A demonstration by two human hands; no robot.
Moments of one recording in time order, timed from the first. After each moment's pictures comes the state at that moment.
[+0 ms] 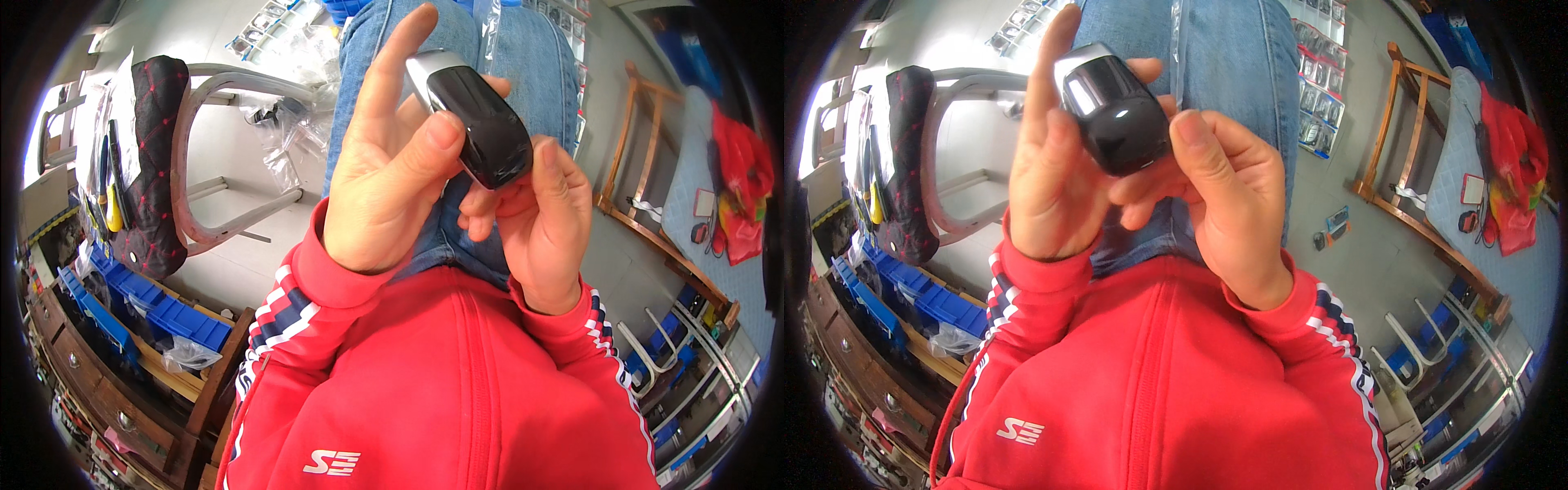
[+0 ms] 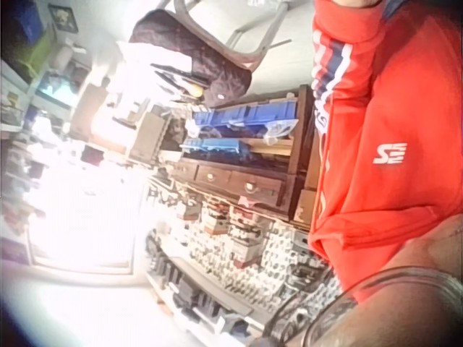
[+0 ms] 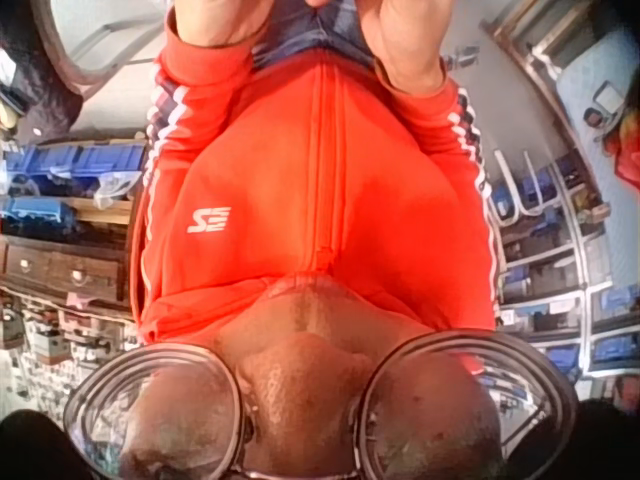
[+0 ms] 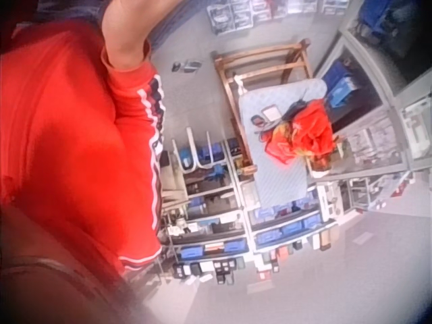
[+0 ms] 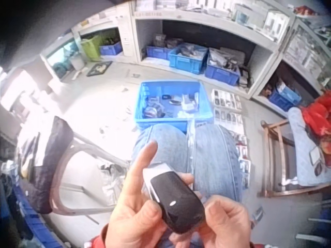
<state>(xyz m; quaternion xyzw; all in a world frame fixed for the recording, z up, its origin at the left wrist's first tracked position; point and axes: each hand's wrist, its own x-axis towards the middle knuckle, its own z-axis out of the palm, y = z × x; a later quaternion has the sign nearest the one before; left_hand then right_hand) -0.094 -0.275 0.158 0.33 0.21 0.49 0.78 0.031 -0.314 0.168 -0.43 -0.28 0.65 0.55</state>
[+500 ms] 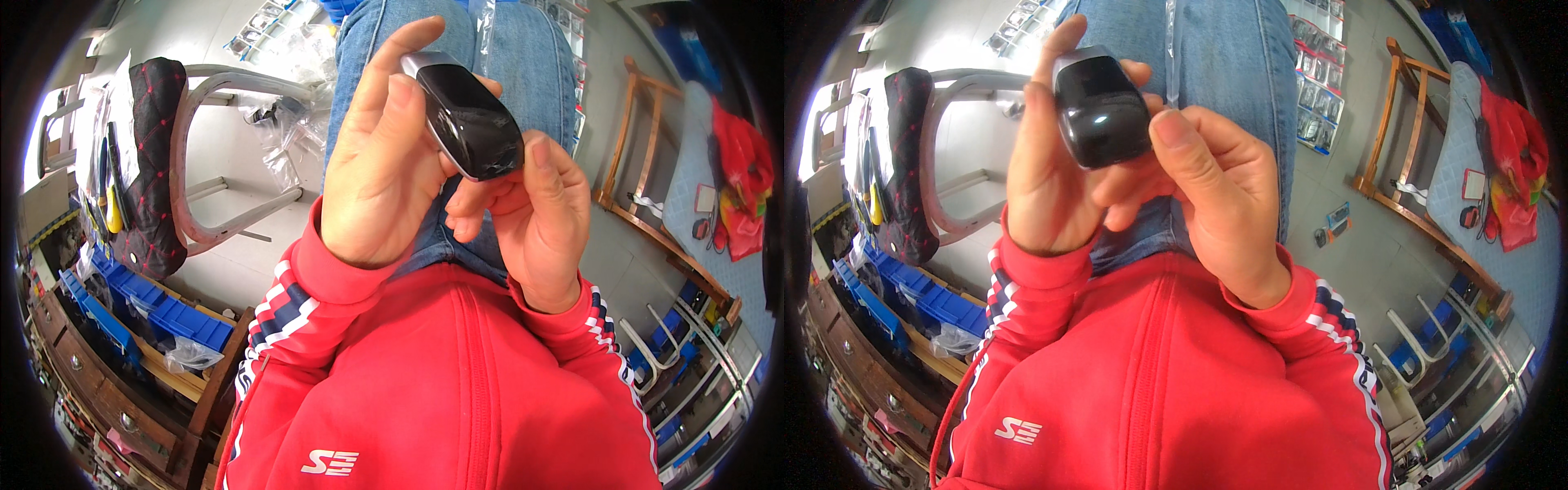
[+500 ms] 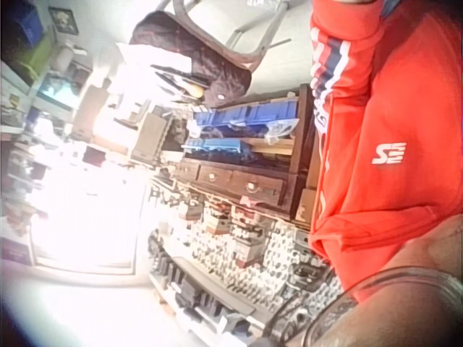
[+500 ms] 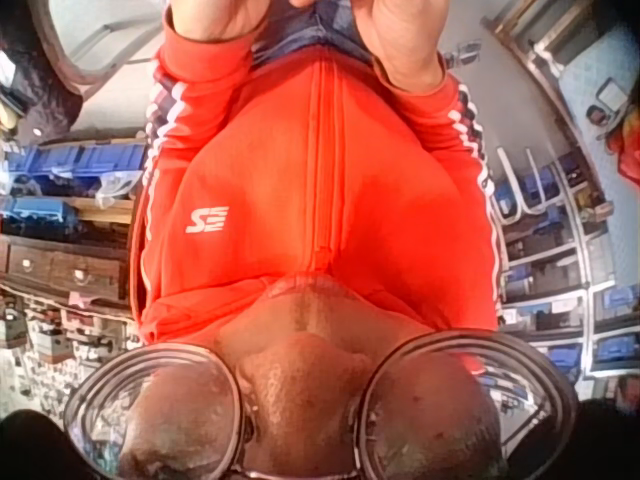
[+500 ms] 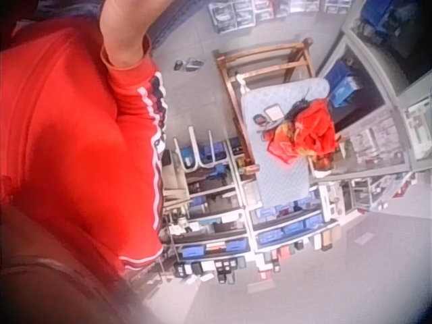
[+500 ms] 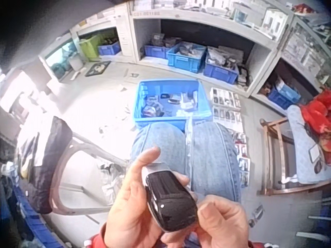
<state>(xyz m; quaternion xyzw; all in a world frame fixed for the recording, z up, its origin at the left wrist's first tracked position) -0.096 -0.269 0.144 0.21 0.09 0.48 0.85 0.031 -0.311 0.168 -0.42 -0.32 0.65 0.55</state>
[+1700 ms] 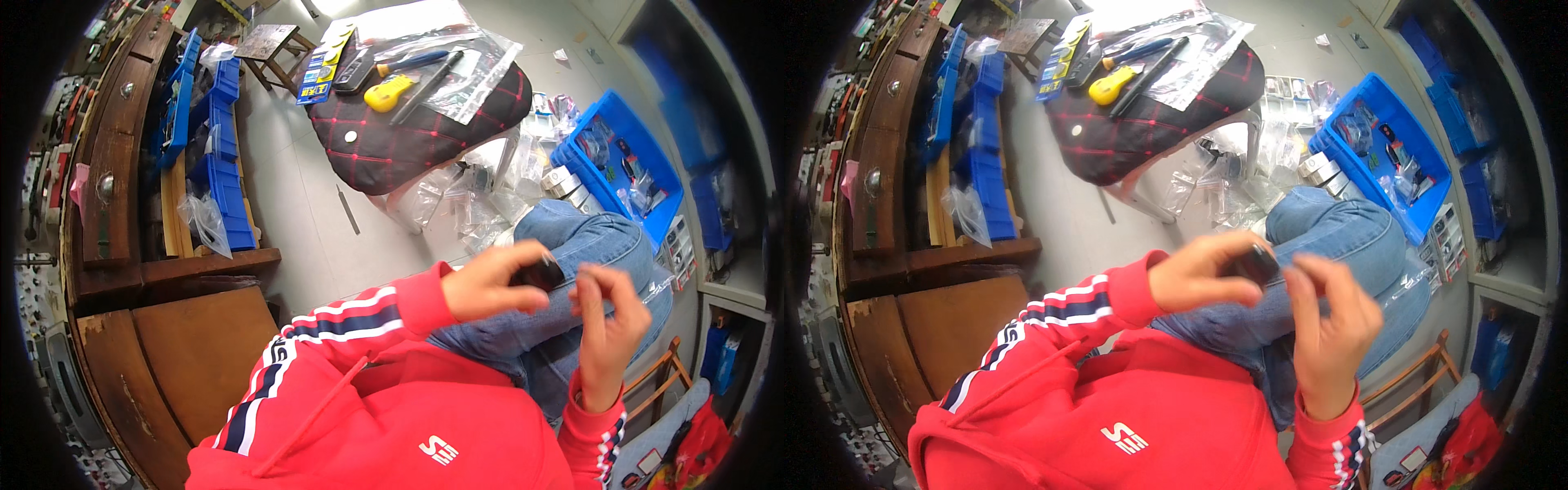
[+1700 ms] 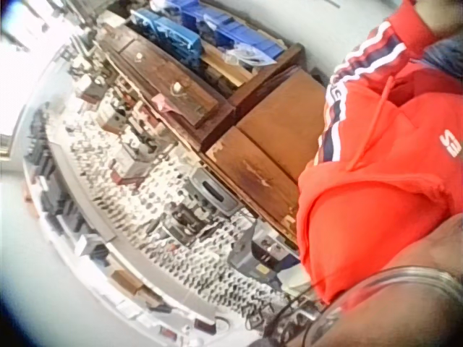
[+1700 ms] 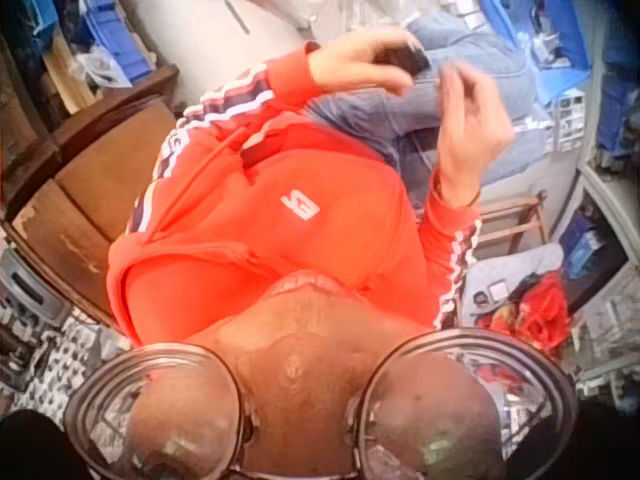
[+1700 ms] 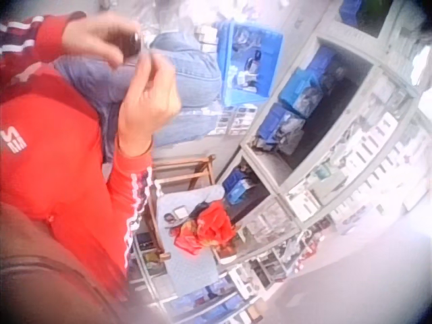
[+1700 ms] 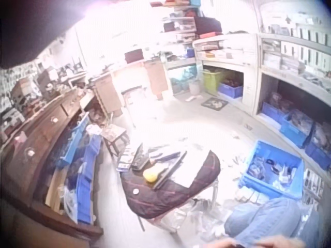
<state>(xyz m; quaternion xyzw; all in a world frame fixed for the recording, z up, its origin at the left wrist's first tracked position) -0.176 -0.278 0.099 0.46 0.43 0.48 0.62 -0.015 -0.221 0.147 -0.40 -0.75 0.42 0.32</state>
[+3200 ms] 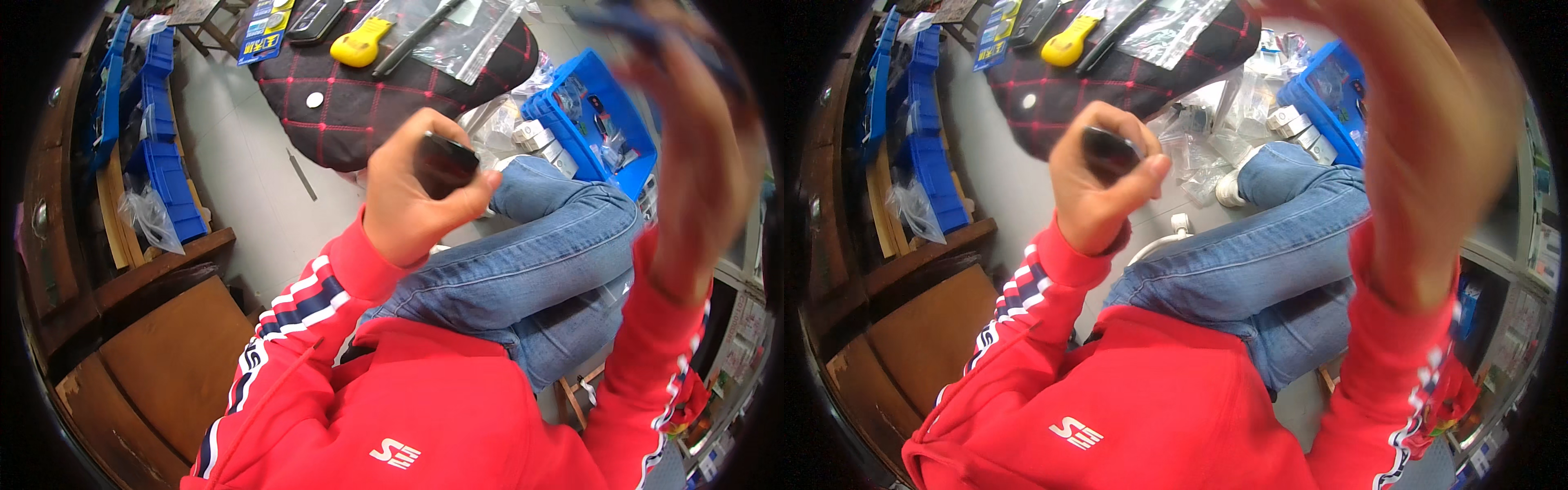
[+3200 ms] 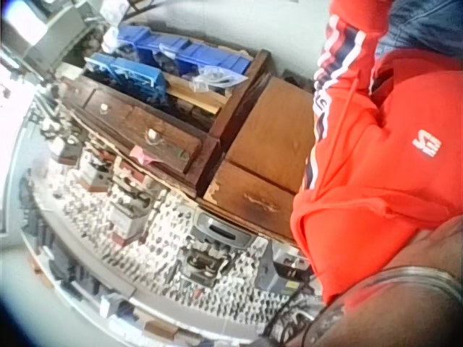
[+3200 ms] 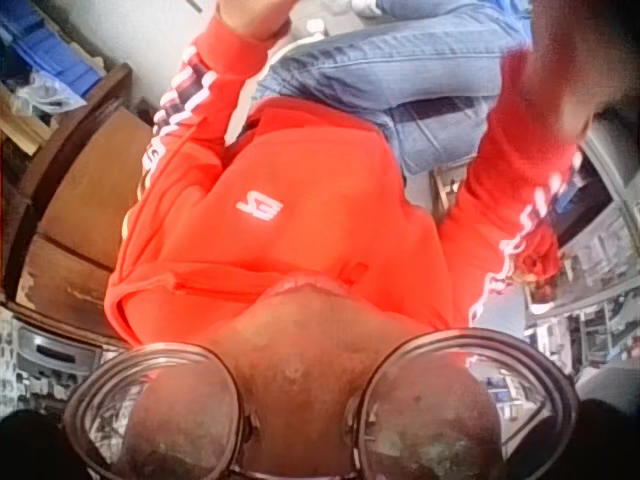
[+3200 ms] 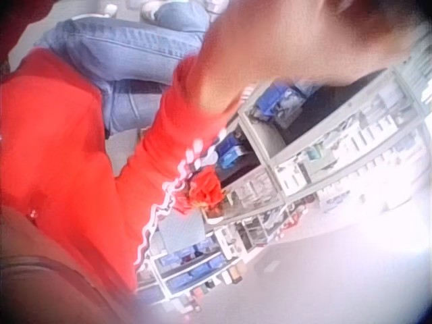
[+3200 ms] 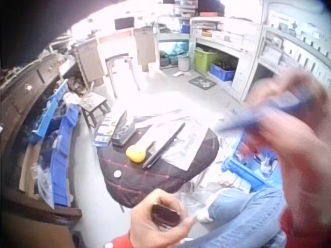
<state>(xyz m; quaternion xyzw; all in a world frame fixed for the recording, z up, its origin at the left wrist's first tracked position) -0.239 -0.263 0.110 0.34 0.50 0.70 0.38 -0.119 -0.112 0.191 -0.06 -0.73 0.43 0.52</state>
